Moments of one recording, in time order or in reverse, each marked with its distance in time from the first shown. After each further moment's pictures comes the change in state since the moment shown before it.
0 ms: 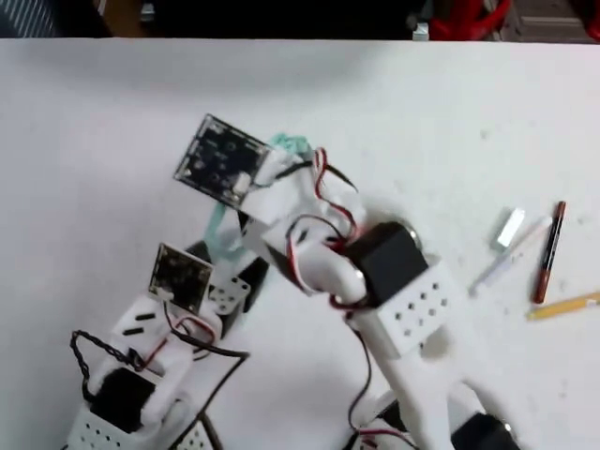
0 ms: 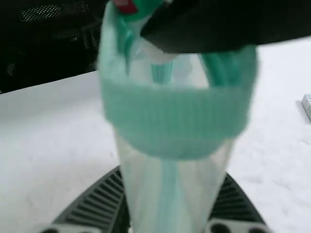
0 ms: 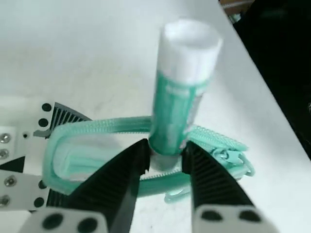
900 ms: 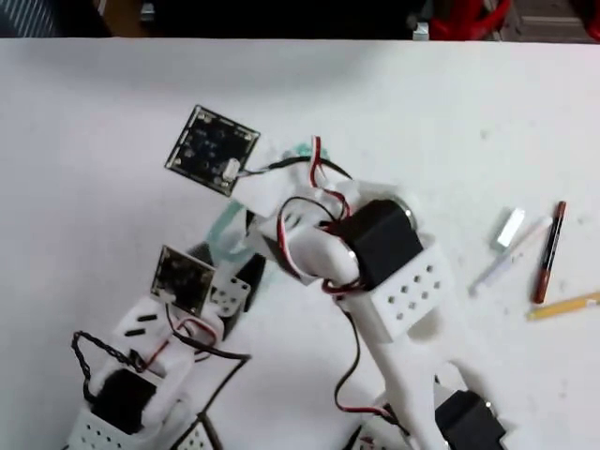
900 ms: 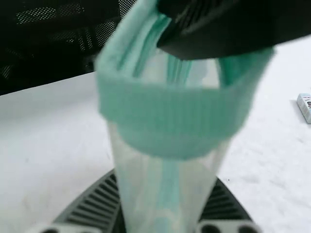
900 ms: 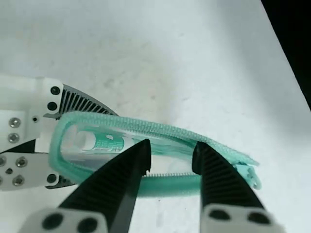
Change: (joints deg) left arm -0.4 -0.1 0.0 0.0 0.0; right arm -0.1 0.8 -17.6 13.0 -1.0
